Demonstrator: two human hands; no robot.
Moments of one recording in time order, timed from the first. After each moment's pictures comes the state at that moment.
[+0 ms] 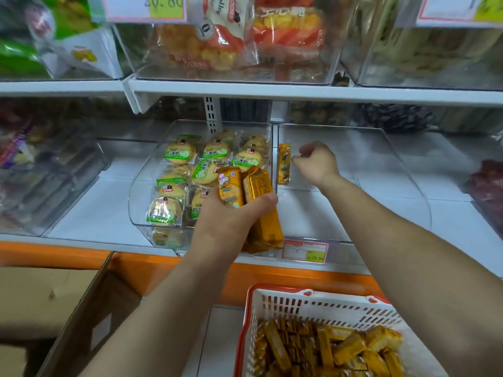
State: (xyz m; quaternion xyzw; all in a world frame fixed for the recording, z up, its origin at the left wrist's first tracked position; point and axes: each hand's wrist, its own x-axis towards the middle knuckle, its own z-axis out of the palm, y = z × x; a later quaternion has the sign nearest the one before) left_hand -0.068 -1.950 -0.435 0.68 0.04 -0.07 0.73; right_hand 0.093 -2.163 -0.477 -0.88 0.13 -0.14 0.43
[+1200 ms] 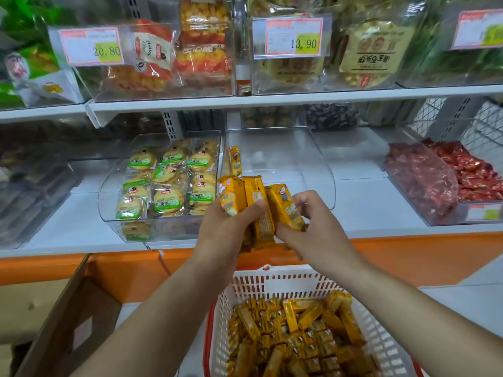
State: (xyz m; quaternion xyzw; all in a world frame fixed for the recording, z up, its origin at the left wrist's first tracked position) left_hand -0.151 -2.023 -0.423 0.62 -0.01 -0.12 0.78; right_hand -0.195 -2.181 -0.429 -0.82 0.03 -0.09 0.57
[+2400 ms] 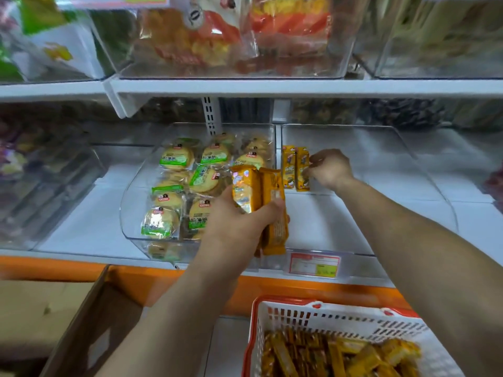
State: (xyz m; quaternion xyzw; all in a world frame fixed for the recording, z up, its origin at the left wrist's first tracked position) left_hand -0.048 -1.960 -0.441 0.69 -0.01 -0.07 0.72; right_hand 0.130 -2.197 -0.508 -0.91 0.16 -0.08 0.37
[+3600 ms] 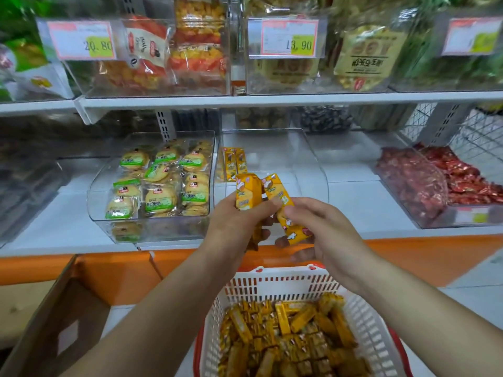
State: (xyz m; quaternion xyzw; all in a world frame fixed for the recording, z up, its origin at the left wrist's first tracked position) left_hand -0.144 -2.043 -0.422 0.64 -0.03 -0.16 0.75; right_hand -0.202 -2.197 -0.416 -0.66 0.09 0.02 0.74
